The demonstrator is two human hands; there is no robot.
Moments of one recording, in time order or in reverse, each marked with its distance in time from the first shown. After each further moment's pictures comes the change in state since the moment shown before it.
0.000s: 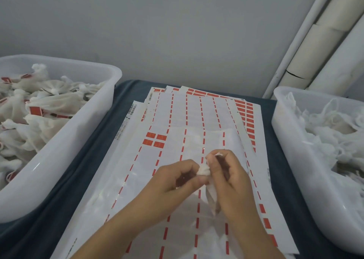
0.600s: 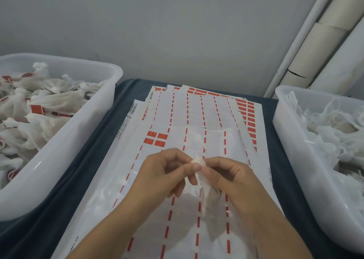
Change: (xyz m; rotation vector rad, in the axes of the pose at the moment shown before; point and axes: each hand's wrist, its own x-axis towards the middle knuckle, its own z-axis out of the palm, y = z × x) left_hand 0.002 0.007 -0.009 -0.232 0.191 -0.137; right_hand 0.006 -0.012 -0.021 0.136 -0.371 0.254
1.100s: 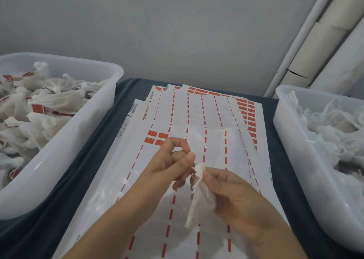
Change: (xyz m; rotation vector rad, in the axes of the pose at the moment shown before) left_hand 0.000 -0.002 -0.001 -0.222 -0.129 -0.016; right_hand -0.004 0.002 0.005 0.555 -0.305 0.272
